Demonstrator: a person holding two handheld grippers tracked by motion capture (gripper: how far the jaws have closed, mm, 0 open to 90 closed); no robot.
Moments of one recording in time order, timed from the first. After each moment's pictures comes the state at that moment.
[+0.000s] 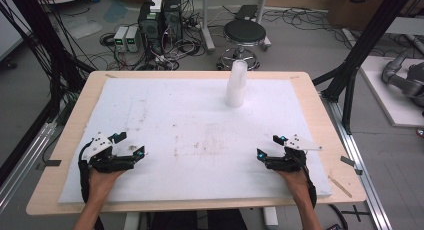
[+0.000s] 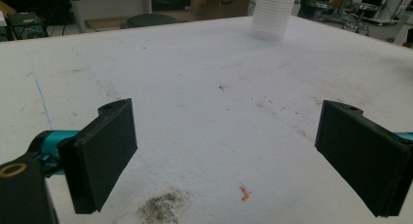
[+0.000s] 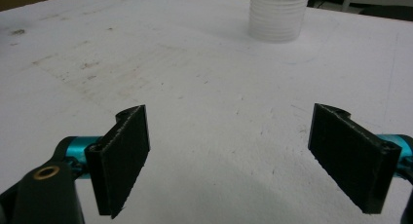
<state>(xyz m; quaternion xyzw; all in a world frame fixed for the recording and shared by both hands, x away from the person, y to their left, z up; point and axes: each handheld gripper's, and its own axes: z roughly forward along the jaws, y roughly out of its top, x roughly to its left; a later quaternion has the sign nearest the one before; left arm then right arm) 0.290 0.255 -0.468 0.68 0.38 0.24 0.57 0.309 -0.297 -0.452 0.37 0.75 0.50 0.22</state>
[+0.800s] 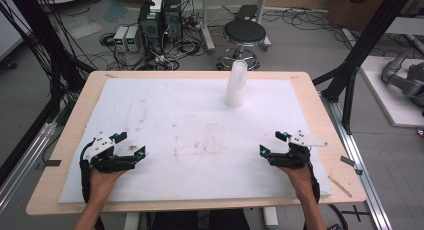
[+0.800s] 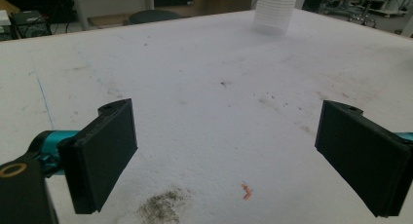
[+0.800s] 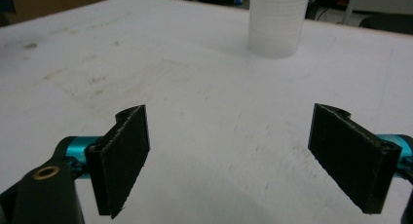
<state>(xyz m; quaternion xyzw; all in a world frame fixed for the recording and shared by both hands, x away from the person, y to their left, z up) 0.290 0.252 -0.467 0.69 0.39 0.25 0.56 0.312 -0.303 -0.432 0.36 0.74 0.52 0.22</state>
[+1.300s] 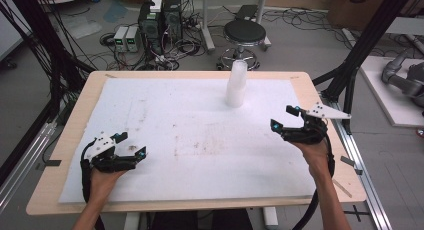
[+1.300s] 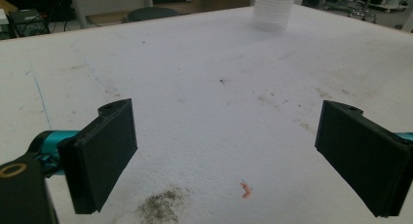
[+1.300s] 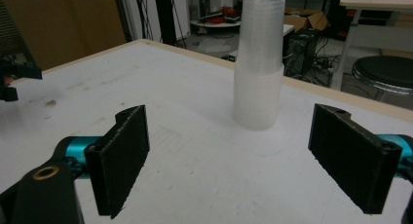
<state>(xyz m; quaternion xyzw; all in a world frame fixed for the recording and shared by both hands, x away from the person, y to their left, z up) 0.291 0.251 -0.467 0.70 0.38 0.24 0.55 0.342 -0.317 -0.349 0.34 0.73 0.55 0.22</state>
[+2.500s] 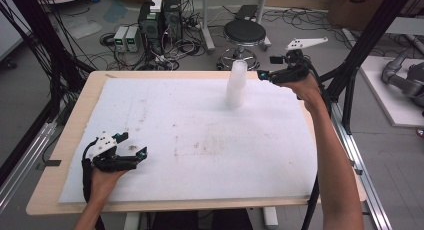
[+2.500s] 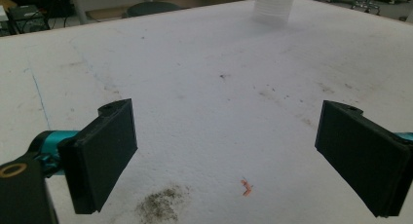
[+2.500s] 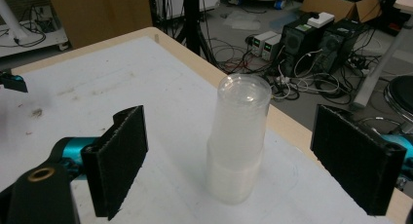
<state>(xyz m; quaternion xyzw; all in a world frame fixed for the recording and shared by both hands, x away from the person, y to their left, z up) 0.292 0.248 -0.467 0.71 0.38 0.24 0.54 0.480 -0.279 -0.260 0.27 0.81 0.49 0.18</state>
